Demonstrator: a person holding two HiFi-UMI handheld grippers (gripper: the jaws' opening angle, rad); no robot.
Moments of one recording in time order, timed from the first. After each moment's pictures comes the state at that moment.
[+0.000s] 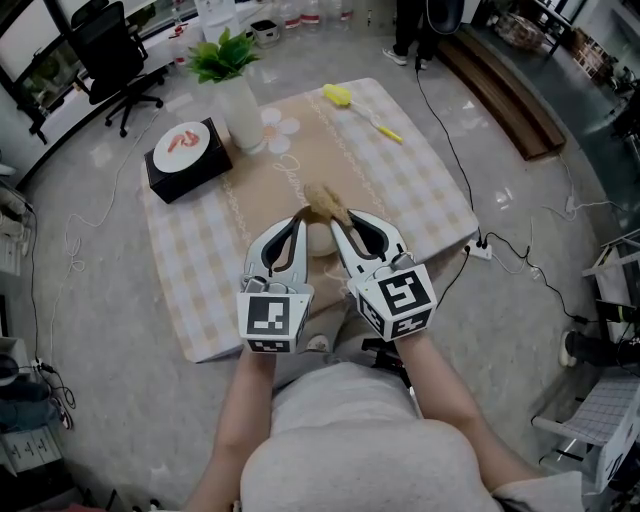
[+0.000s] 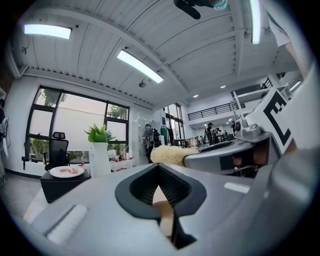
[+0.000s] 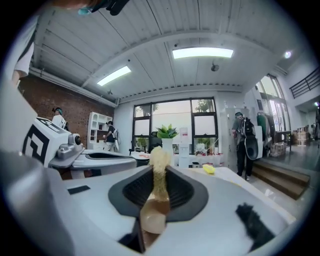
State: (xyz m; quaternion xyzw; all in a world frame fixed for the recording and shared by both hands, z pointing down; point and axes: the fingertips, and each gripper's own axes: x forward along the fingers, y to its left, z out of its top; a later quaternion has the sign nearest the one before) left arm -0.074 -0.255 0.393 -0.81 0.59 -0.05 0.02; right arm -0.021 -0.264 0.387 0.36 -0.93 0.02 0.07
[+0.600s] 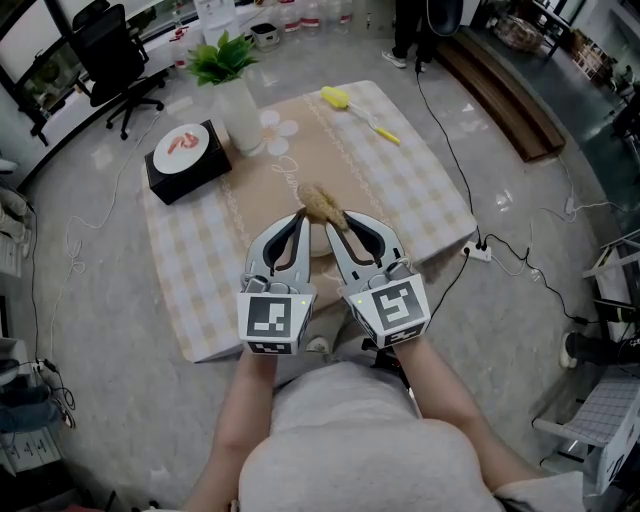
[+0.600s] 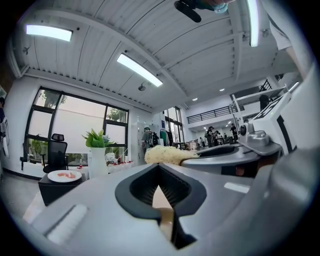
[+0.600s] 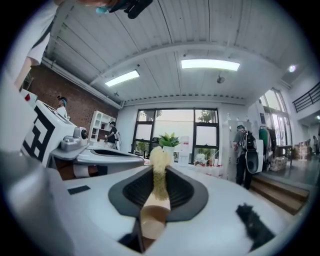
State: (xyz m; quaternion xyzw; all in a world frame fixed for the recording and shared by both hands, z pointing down) left arm -0.063 -0.252 0.373 -0.81 0.59 -0.03 0.03; right arm -0.023 -0.251 0.369 0.35 -0.93 -0.05 0.05
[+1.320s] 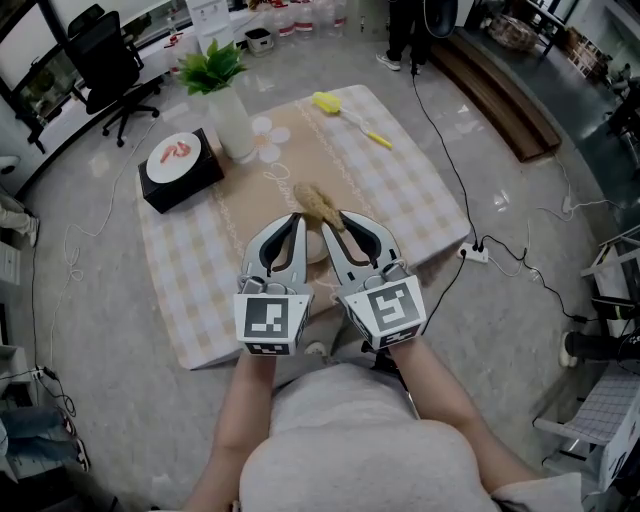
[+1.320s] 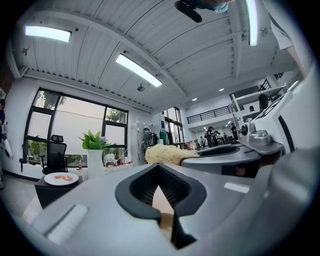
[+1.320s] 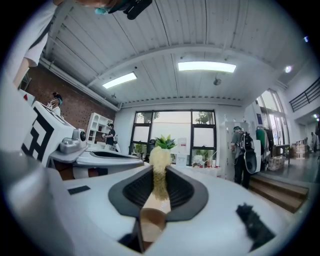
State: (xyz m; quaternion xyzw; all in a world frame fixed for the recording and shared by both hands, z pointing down) left arm -0.055 -0.264 0.368 -0.81 0.59 -0.03 0.03; right arm -0.014 -0.262 0.362 0.36 -0.93 -0.05 0.04
